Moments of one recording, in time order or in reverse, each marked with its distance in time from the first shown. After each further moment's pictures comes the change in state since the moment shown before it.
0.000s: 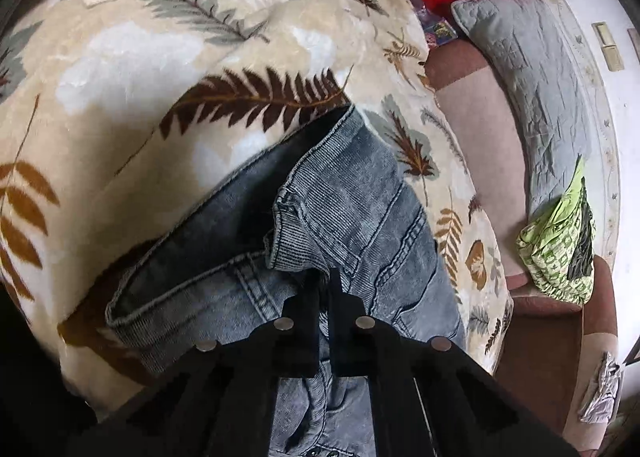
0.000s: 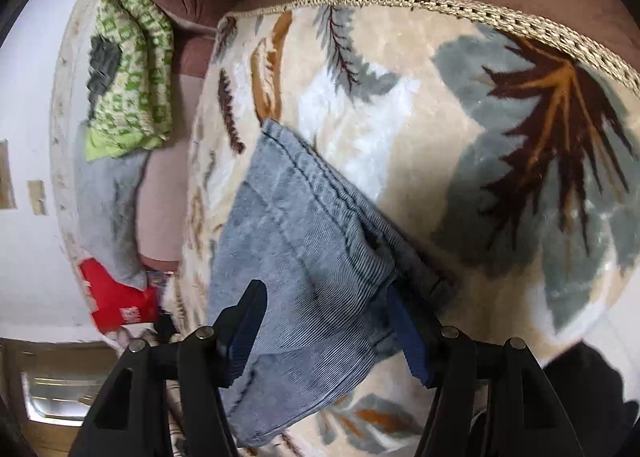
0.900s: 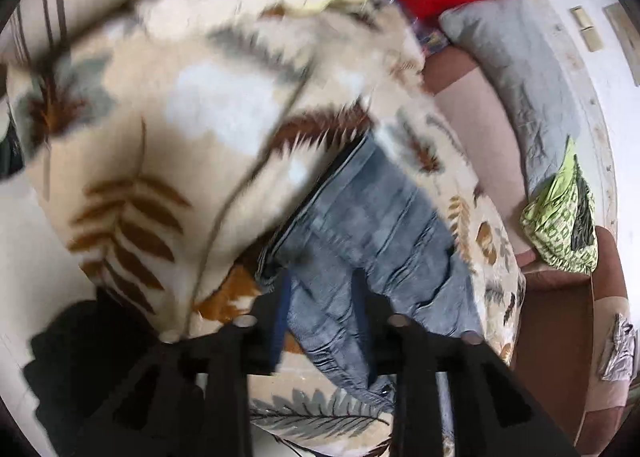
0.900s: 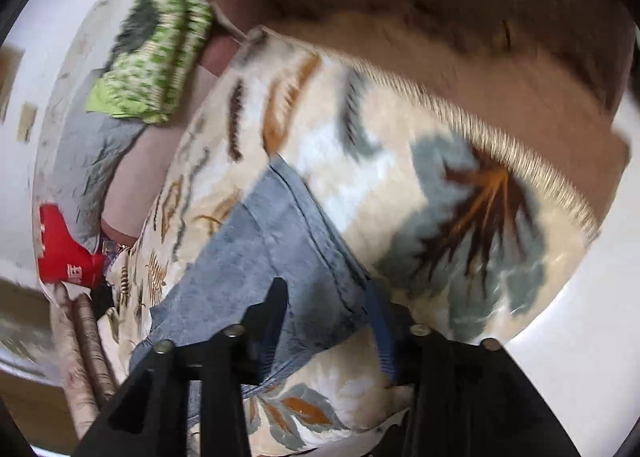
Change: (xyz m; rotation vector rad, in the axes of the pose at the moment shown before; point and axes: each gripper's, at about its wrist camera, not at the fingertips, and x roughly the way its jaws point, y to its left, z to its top) left arm -0.079 0.041 -0.012 0.102 -0.051 0.032; right arm -0.071 0.024 -0.021 -0.295 -0.169 -0.179
